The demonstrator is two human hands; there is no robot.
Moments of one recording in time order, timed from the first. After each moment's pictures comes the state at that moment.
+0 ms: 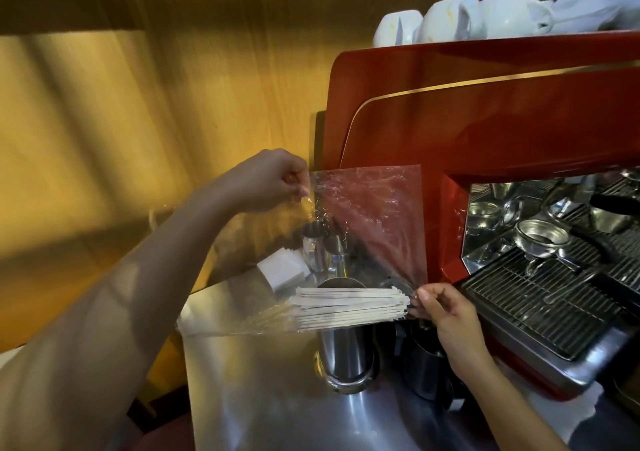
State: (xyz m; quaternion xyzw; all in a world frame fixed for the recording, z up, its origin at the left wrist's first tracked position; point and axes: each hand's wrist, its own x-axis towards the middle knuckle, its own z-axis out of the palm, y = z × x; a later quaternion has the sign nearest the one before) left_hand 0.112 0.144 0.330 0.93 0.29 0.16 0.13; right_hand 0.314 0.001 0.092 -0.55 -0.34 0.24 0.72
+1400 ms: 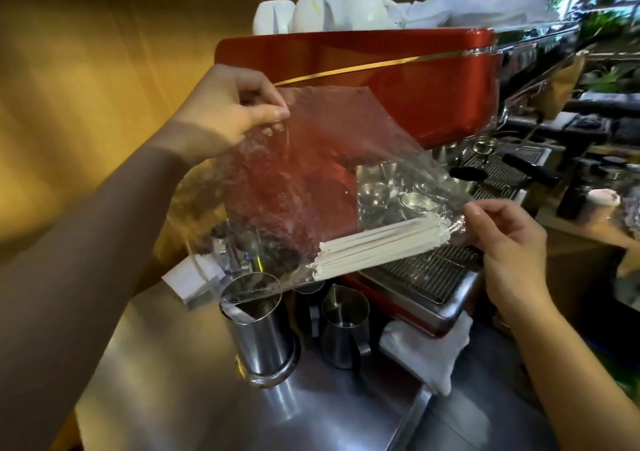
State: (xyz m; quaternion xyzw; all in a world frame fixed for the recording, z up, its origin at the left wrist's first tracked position) left_hand 0.202 0.107 0.360 0.89 0.08 0.37 0.25; right_hand 0.373 -0.133 0.206 -0.59 -0.31 -0.04 0.74
